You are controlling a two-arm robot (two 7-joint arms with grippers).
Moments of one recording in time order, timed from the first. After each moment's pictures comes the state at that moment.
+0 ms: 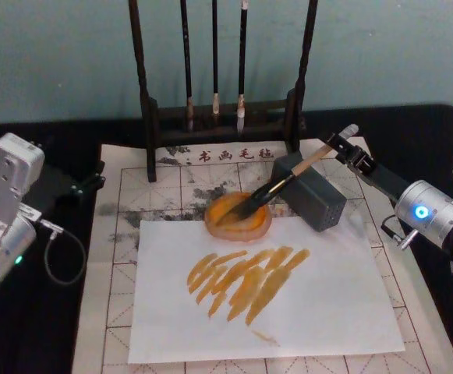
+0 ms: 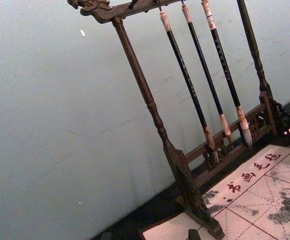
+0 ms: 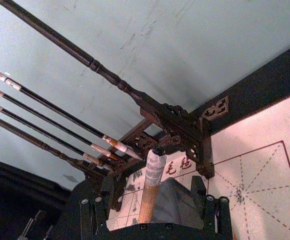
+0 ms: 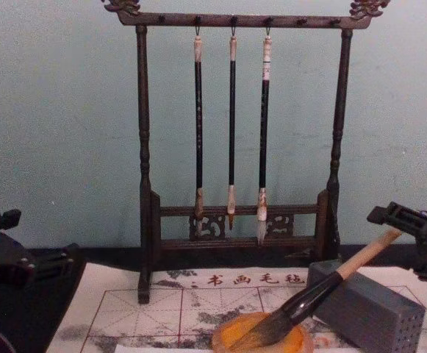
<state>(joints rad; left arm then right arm) -0.20 0.60 0.45 -1.41 -0.25 -0.12 0.03 0.32 0.34 -0.23 -1.21 1.20 0.36 0.30</state>
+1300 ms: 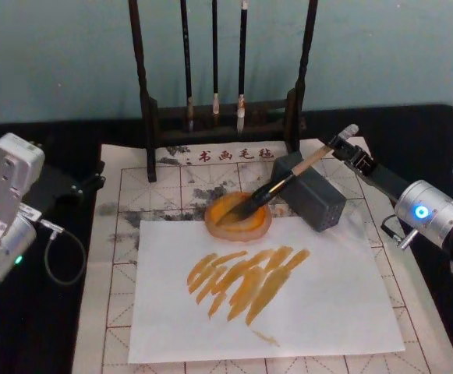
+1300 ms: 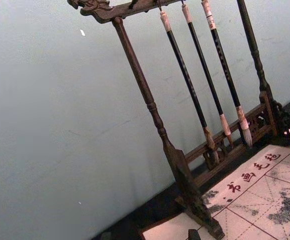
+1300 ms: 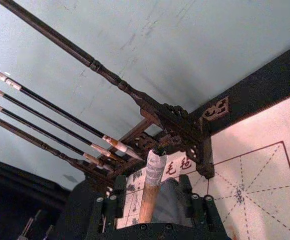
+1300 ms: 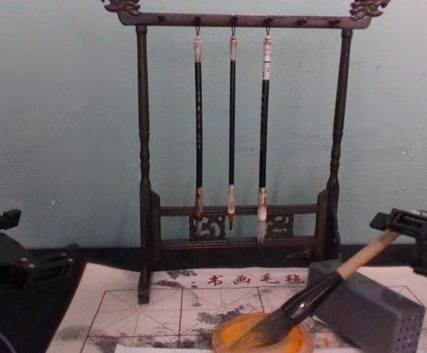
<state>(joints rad) -0.20 0.60 0.45 -1.41 -0.25 -0.12 0.03 0.32 0.34 -0.23 -1.21 1.19 0.36 0.30</state>
